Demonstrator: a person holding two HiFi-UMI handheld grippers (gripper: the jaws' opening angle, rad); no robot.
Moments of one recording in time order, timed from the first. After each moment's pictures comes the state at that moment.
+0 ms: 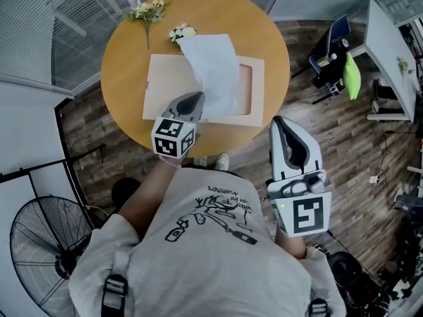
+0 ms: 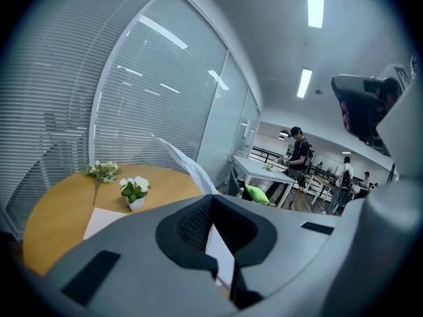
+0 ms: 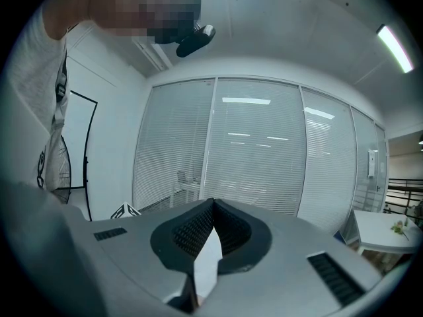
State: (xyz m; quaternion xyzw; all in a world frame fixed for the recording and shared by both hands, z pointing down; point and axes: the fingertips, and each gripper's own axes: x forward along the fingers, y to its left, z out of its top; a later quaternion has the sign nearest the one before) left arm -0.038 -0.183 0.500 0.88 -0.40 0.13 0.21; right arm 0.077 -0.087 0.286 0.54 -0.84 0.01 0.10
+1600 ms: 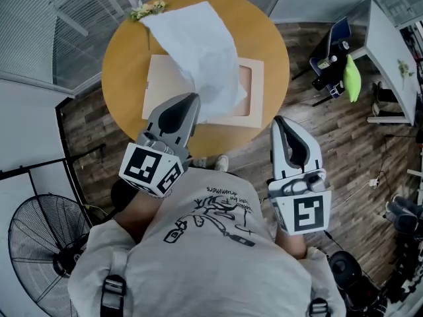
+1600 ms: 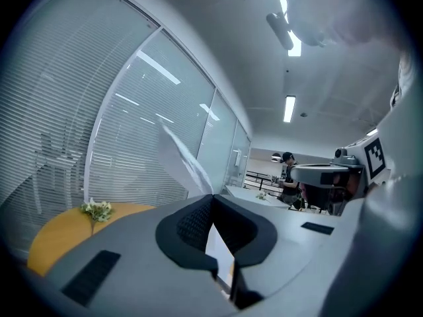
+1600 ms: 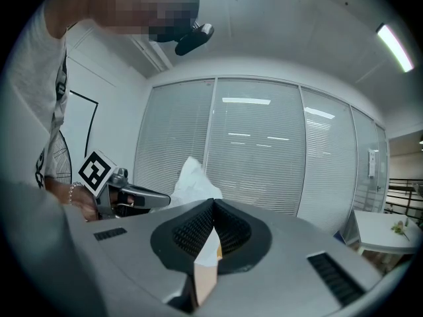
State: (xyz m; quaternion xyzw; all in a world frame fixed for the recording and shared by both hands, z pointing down) left arm -0.044 -0.143 0.332 0.90 -0.40 0.02 0.14; right arm 0.085 -0.085 0.287 0.54 -0.84 0.01 0.10
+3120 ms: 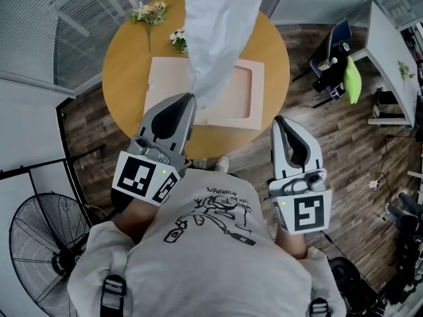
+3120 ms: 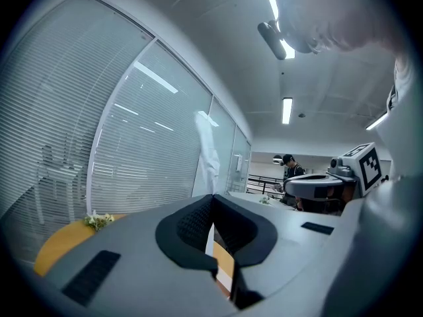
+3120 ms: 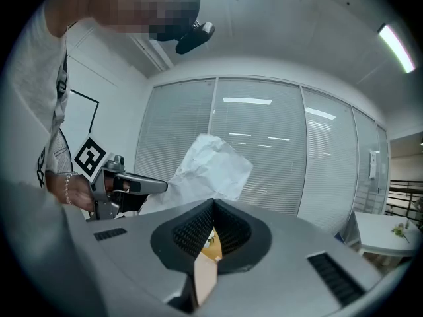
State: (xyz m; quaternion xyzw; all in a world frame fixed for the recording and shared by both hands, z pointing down) left arm -0.044 -0.138 0.298 0.90 -0.42 0.00 0.11; right arm 0.093 -0.087 0.284 0.53 -0.84 0.00 0.10
